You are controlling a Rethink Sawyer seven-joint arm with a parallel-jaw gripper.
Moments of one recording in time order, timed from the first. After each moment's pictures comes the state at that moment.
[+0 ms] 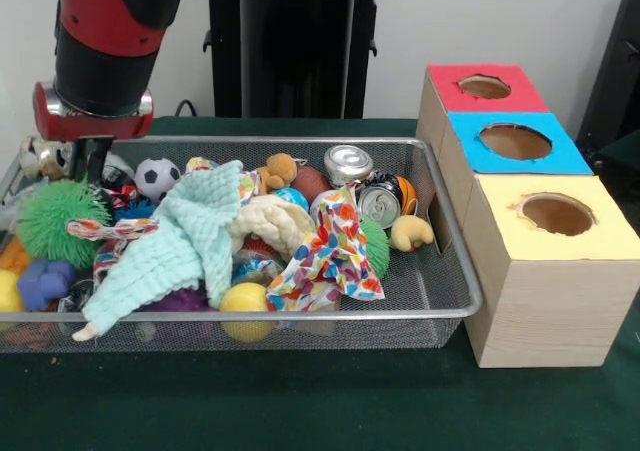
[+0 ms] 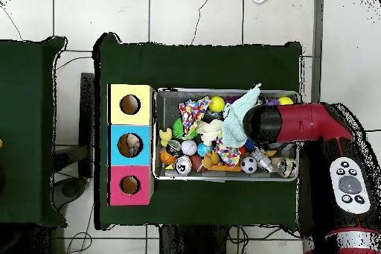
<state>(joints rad) -0.56 -0.58 0.19 1.38 -0.71 0.91 1.28</state>
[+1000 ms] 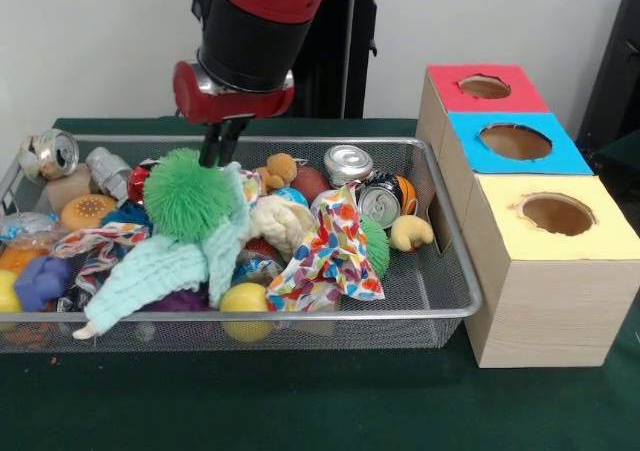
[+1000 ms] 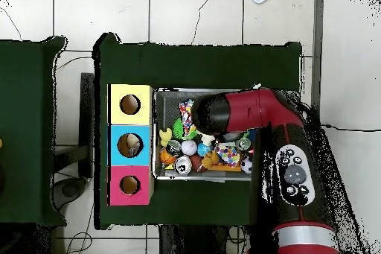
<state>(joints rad) -0.36 -0.63 0.16 1.40 -0.57 0.96 1.28</state>
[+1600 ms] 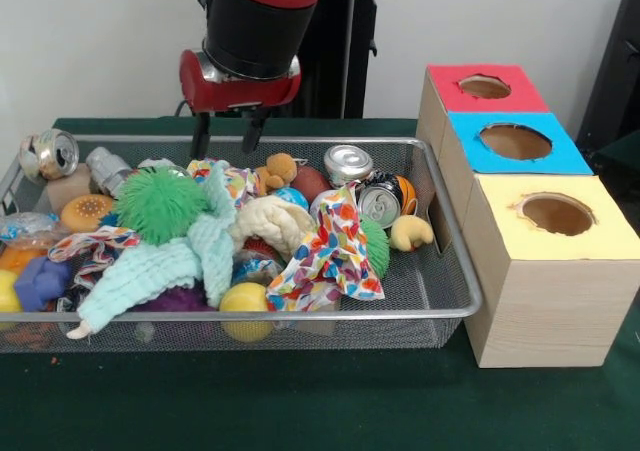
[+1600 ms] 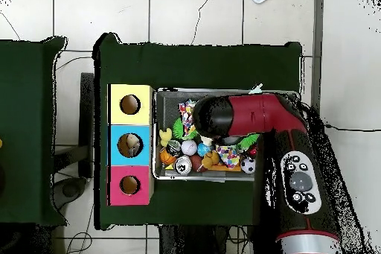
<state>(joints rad) -0.38 -0.65 0.15 1.44 -0.52 0.94 1.28</state>
